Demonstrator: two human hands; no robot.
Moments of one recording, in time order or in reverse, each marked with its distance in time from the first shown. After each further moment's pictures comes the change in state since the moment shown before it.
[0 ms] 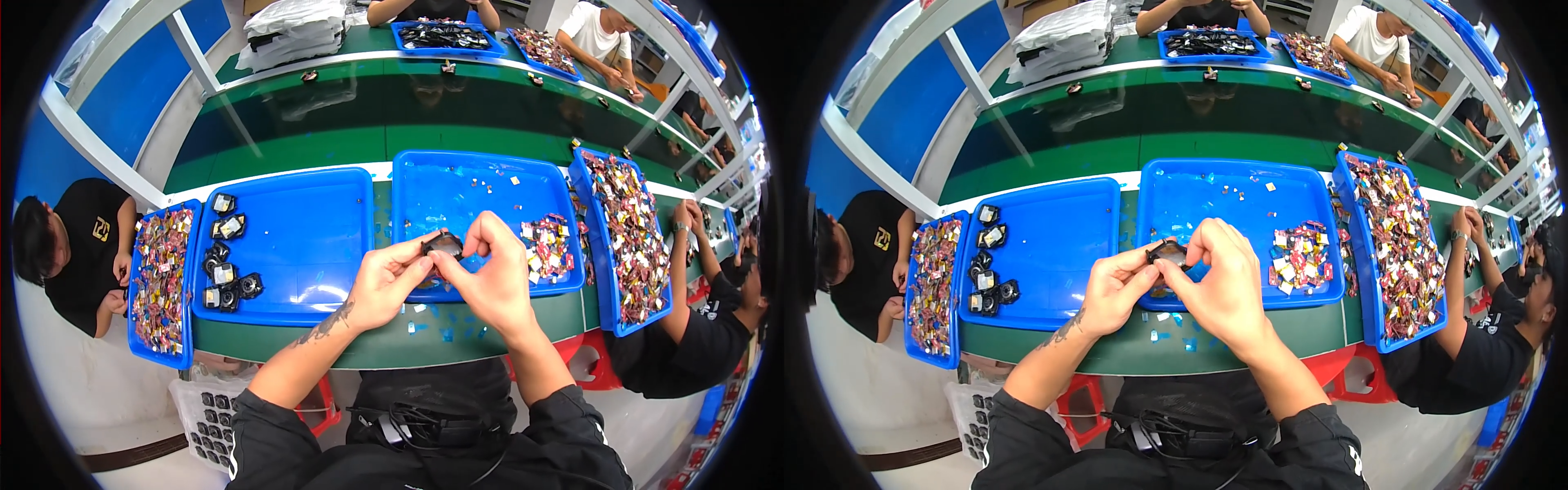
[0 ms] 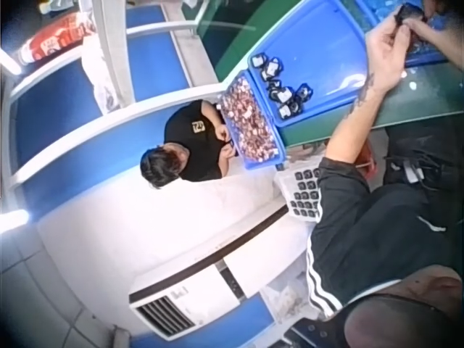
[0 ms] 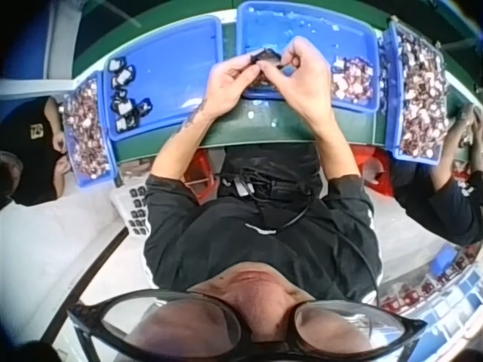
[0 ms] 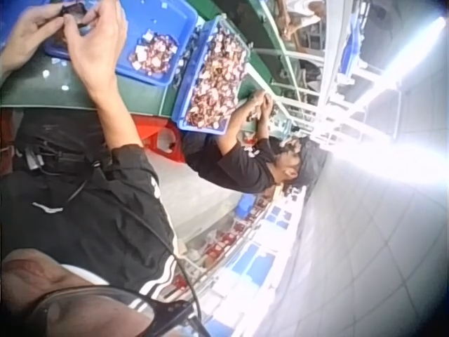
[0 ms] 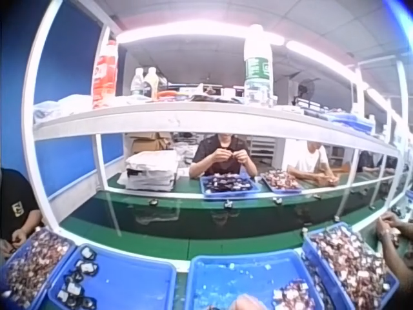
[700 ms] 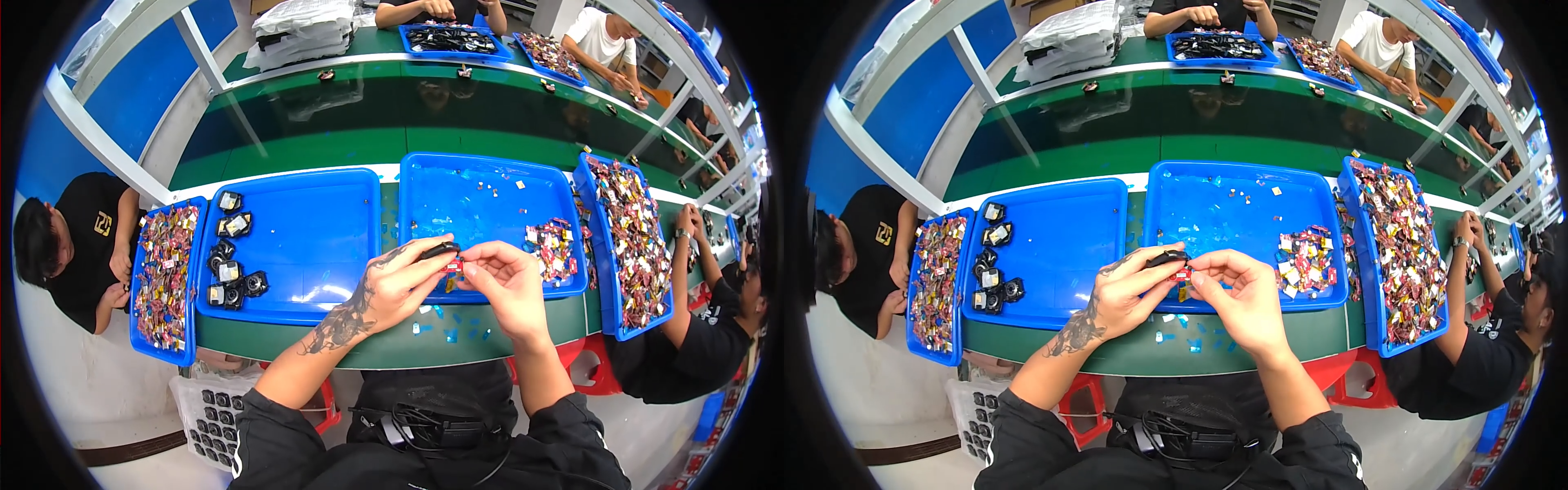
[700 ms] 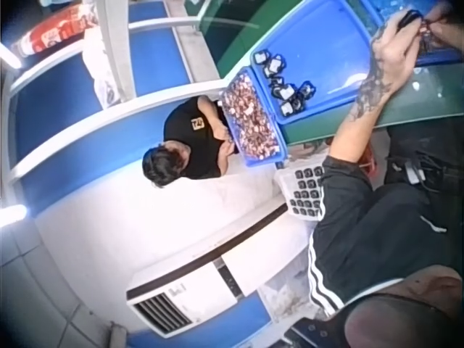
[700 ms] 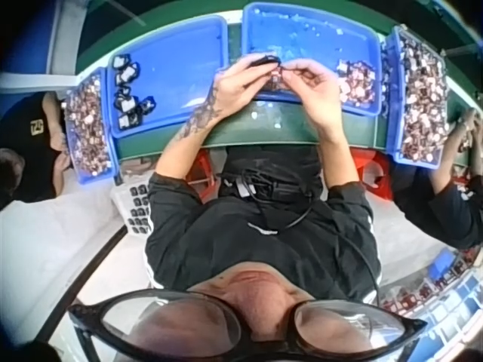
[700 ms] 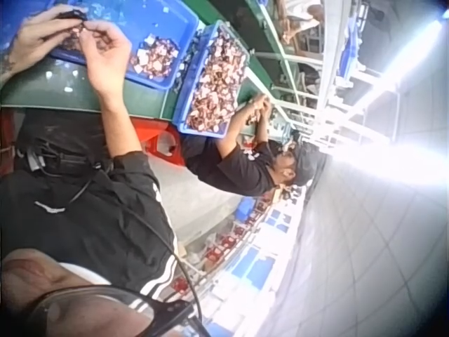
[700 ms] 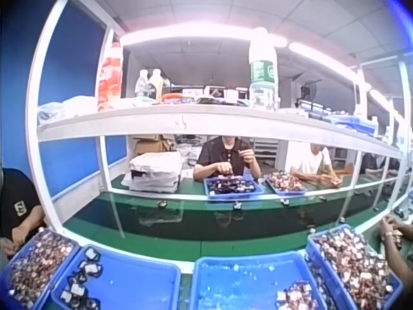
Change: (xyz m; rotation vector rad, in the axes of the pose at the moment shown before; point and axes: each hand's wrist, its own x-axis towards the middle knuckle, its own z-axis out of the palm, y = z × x) left_hand 0.004 0.006 0.002 0.851 0.100 0.548; right_hand -0.022 0.018 0.002 0.921 -0.120 0.373
